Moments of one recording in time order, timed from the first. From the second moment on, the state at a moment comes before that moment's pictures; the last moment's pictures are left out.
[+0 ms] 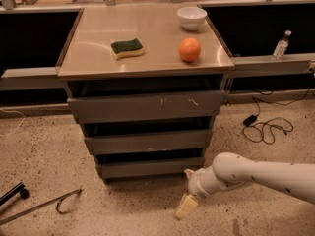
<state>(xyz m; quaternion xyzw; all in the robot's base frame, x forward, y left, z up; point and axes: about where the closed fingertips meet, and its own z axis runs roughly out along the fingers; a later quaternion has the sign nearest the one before) 0.462 -0.091 0.437 -0.54 0.79 0.22 0.20</state>
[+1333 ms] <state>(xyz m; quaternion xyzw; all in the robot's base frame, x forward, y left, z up) 0.568 -0.030 0.303 -0.48 0.80 0.24 0.28</state>
